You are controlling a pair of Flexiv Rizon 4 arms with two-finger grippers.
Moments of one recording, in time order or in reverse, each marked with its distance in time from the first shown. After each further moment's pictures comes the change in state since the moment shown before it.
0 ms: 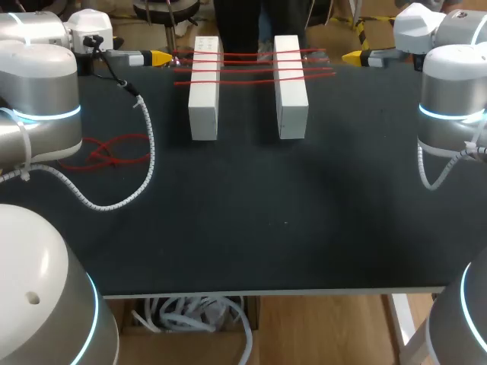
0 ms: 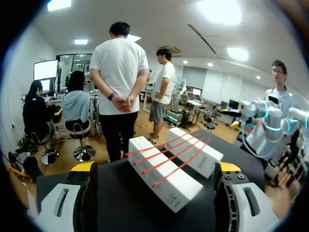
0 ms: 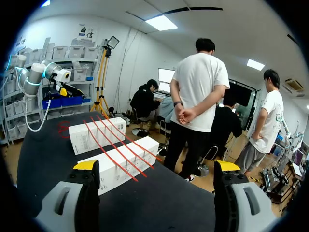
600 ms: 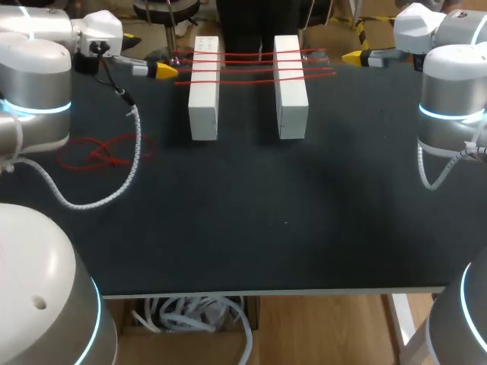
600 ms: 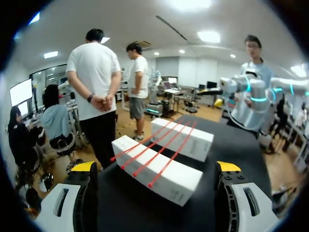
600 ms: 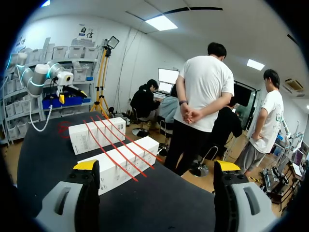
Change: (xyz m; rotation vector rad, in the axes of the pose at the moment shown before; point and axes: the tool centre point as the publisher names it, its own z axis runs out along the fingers) left arm 0.019 0.014 0.027 -0.066 0.206 0.262; right arm 0.000 0.000 0.000 0.000 0.000 0.000
